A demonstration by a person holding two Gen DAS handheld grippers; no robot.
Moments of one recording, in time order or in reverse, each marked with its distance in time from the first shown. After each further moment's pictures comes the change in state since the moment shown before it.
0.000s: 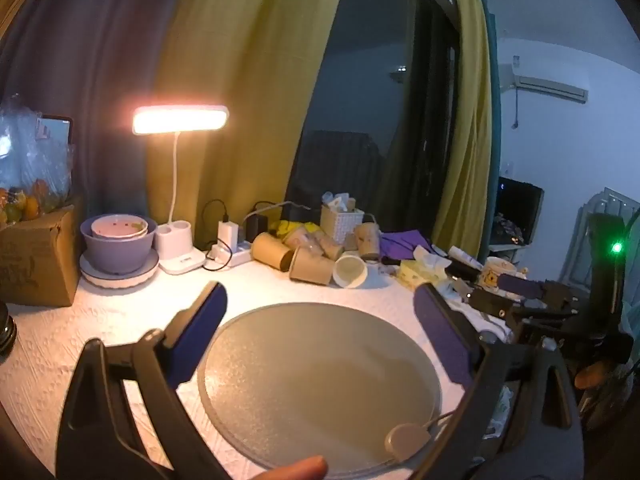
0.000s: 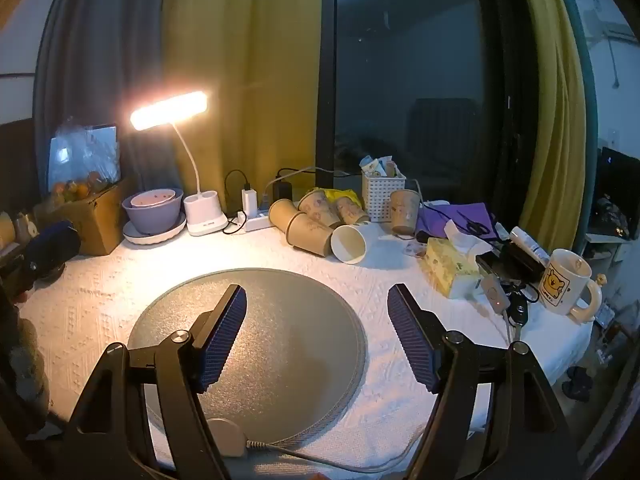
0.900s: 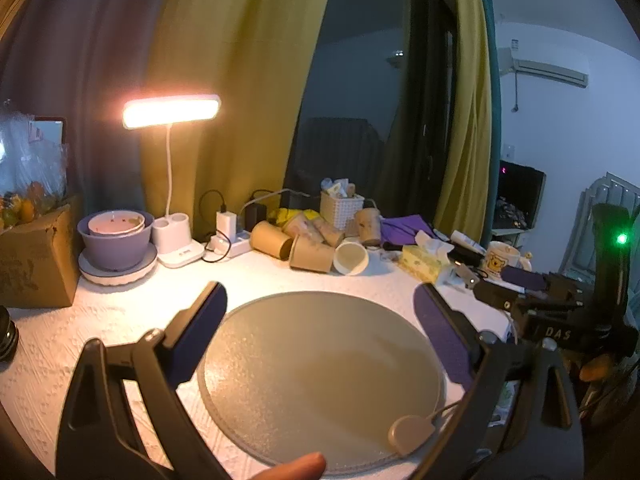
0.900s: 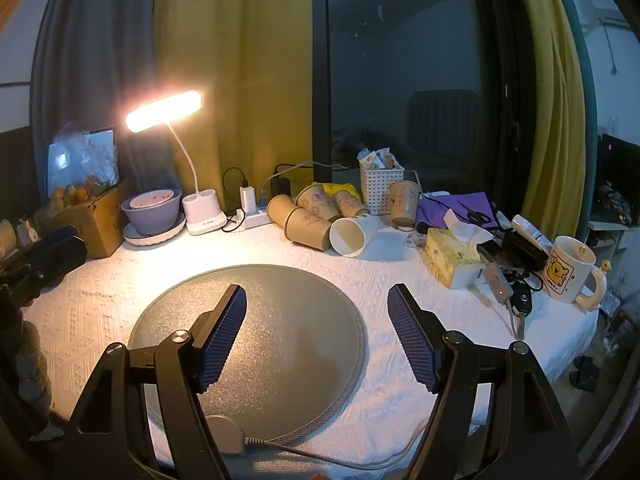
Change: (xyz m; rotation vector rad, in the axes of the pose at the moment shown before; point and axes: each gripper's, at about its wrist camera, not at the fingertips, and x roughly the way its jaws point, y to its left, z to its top) left arm 0.009 -0.010 -0.004 0.020 0.050 0.010; right arm 0.001 -0.005 -0.003 0.043 0.012 0.009
